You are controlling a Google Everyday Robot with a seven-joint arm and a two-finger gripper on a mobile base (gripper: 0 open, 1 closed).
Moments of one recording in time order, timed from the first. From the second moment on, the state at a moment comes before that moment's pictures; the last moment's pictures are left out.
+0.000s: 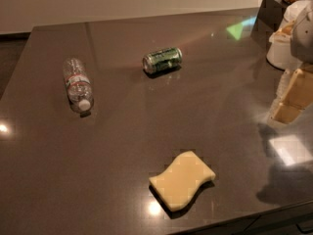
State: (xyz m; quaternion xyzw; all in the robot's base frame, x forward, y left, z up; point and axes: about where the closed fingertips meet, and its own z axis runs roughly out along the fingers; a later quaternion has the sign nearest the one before) arm 0.438 -0.213 0.990 -0.60 0.78 -0.05 0.18
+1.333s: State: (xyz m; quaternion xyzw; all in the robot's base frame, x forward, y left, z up) arm 0.559 -0.156 0.948 -0.62 0.75 -0.04 0.22
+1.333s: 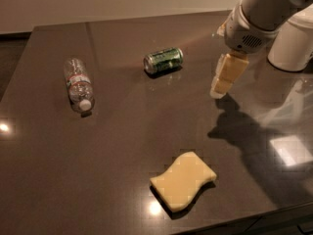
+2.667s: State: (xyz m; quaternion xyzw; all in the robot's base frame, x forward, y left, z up) arm 0.693 -0.107 0.911 -0.66 0.71 0.01 0.24
